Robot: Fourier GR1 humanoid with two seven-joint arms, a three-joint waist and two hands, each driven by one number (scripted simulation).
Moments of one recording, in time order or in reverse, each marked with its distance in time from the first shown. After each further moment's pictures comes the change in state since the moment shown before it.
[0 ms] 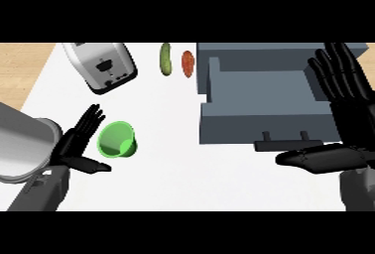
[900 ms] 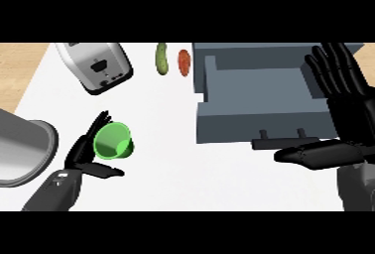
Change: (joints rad) left arm -0.091 -0.040 -0.002 0.269 -0.080 0.104 -0.211; right arm -0.027 0.003 -0.002 0.026 -0.010 0.015 -0.009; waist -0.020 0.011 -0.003
